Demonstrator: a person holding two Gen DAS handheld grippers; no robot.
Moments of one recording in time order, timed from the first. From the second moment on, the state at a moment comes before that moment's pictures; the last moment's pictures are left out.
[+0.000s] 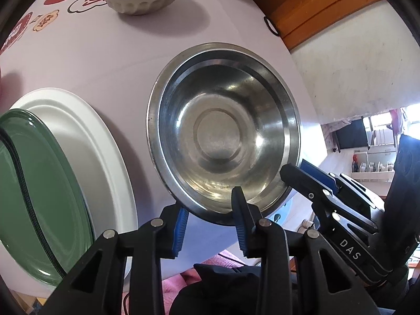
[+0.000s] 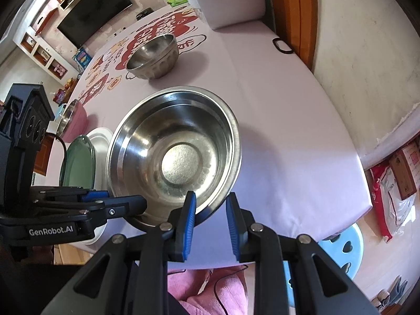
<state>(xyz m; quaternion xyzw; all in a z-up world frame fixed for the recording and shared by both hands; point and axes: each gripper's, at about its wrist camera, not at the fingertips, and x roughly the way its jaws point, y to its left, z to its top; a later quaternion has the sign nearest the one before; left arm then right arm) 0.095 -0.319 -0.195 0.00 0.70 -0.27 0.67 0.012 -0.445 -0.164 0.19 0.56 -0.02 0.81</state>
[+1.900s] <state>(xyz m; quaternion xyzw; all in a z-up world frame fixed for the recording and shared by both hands) 0.145 -0.138 -0.080 0.05 0.56 -0.27 0.78 0.089 -0.273 -0.093 0.12 0.49 -0.01 0.86</state>
